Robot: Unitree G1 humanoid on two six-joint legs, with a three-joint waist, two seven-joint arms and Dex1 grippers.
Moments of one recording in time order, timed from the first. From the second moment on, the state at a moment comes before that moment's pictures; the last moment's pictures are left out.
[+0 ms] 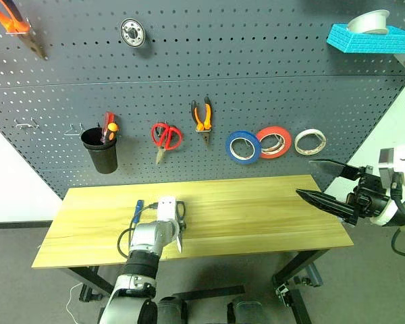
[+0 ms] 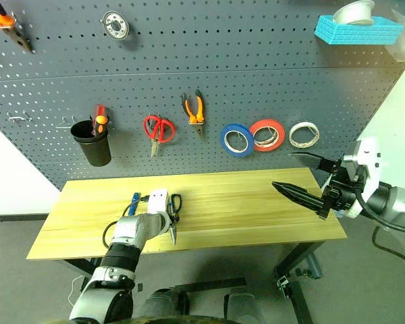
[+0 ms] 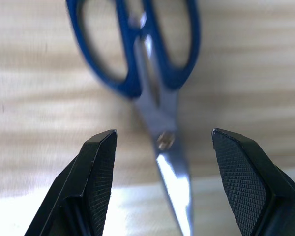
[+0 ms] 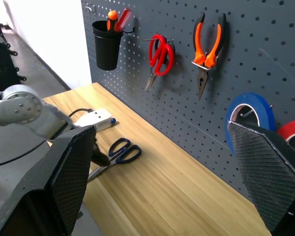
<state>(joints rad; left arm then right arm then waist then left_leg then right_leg) -0.41 -0.08 0.07 0.40 -0.11 0.92 0.13 0.06 -0.88 -0.51 -0.45 0.85 0.59 0.98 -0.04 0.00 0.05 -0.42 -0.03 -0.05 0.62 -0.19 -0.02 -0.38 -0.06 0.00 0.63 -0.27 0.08</state>
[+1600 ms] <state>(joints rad) -0.49 -0.16 0.18 0.71 -0.08 0.70 0.30 0.15 -0.88 -0.56 -0.51 0.87 0.61 0.95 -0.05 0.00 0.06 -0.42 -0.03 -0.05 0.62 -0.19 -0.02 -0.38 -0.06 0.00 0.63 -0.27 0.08</state>
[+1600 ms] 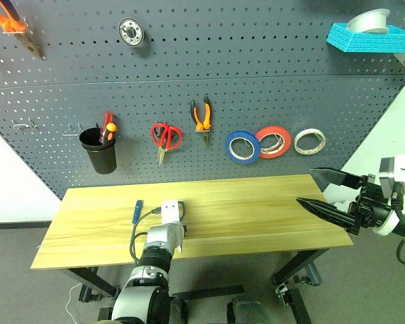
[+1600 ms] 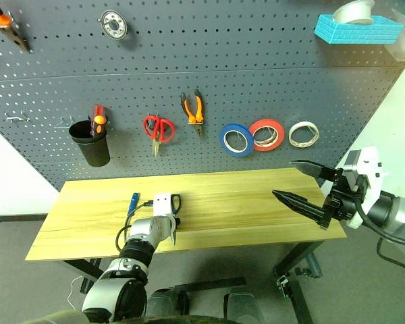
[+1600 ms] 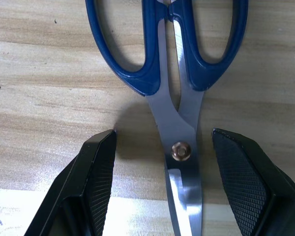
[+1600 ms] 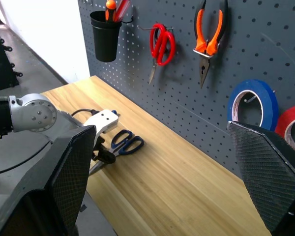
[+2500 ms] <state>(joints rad) -0.42 -0.12 0.07 0.63 -0.02 0.67 0.22 0.15 -0.88 -0.56 -0.52 0.87 0.61 0.94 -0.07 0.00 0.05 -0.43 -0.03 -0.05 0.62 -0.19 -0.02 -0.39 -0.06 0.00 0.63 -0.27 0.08</state>
